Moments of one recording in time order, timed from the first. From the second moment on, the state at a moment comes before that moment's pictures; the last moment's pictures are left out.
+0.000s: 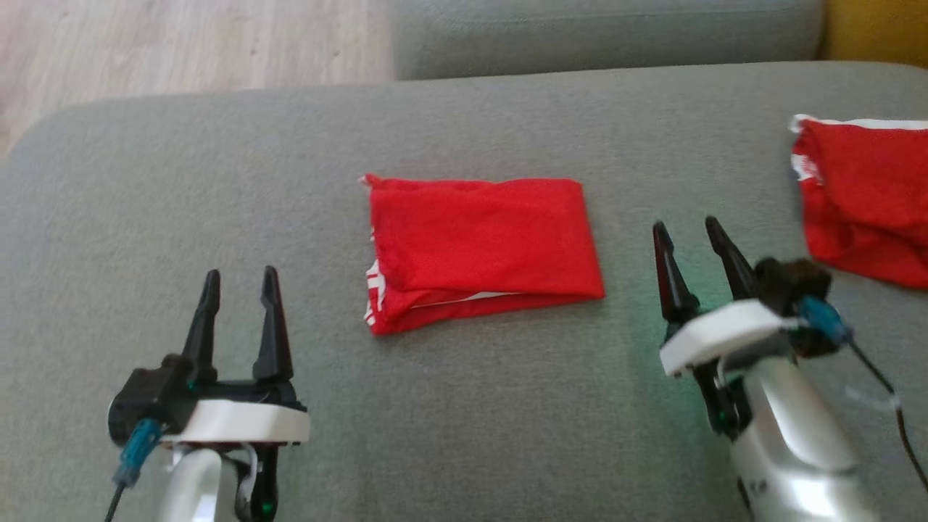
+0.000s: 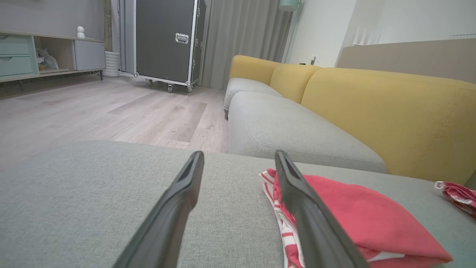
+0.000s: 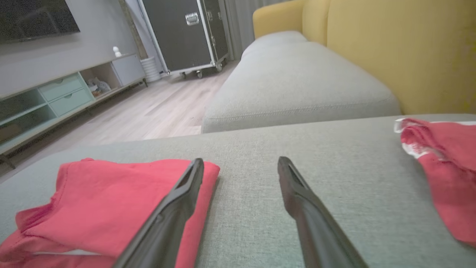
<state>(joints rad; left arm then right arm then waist) -0.15 0.04 -0.06 0.29 -0.26 -0.11 -0.26 -0.35 -0.06 0.13 0.60 0.21 0.13 -0.24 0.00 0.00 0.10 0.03</state>
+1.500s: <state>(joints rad) -0.17 0.04 -0.14 0.29 -0.26 -0.12 -0.26 -0.72 -0.11 0.42 1.09 0.11 0.13 -0.25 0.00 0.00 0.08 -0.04</state>
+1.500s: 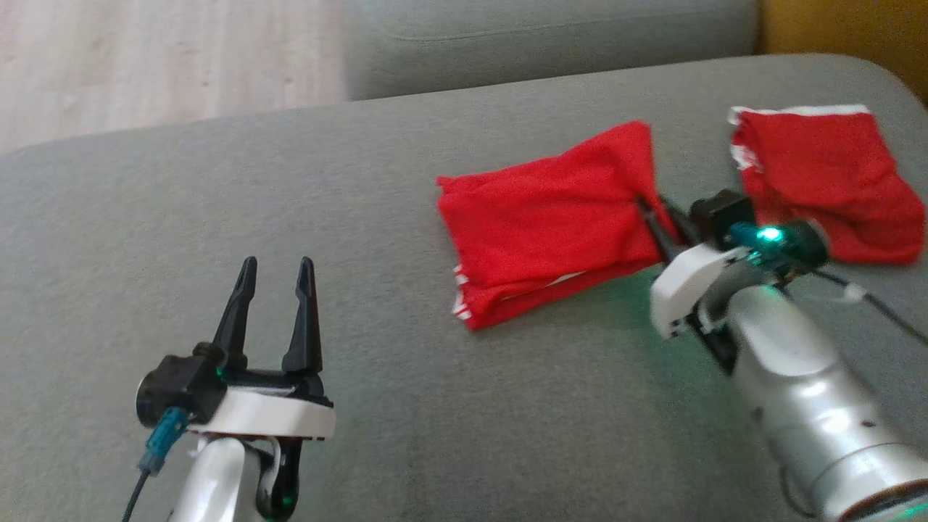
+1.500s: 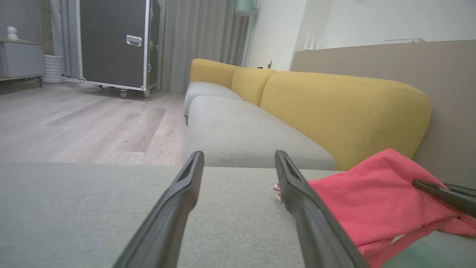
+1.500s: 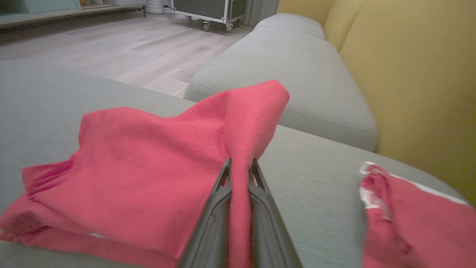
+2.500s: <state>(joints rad) -0.37 0.04 -0.16 0.28 -0.24 -0.12 -0.26 -0.94 -0.49 0.17 1.02 -0.09 0.13 -0.02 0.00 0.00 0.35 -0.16</state>
